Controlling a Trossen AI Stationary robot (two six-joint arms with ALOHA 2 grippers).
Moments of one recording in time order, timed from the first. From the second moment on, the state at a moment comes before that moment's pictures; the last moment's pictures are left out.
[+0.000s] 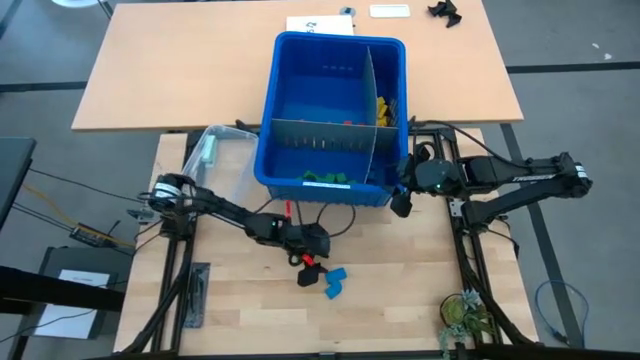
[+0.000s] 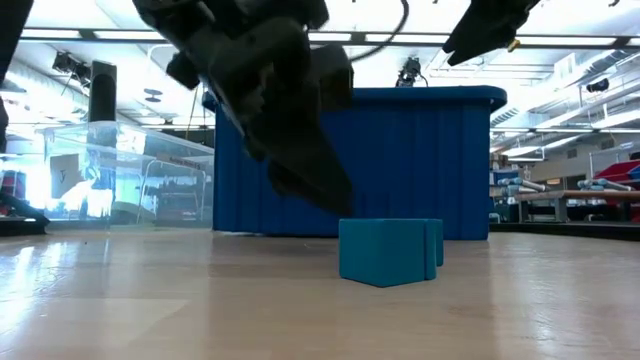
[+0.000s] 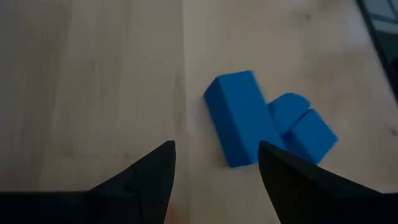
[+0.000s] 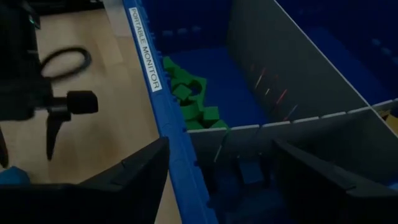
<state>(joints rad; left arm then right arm) -0.18 1.88 1.05 0.05 0.13 -0.28 0.07 0.98 1.02 -0.71 0.50 0.23</state>
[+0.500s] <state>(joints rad) -0.16 2.01 1.21 -0.05 0.18 -0.19 0.07 0.98 1.02 -0.71 0.50 0.22</state>
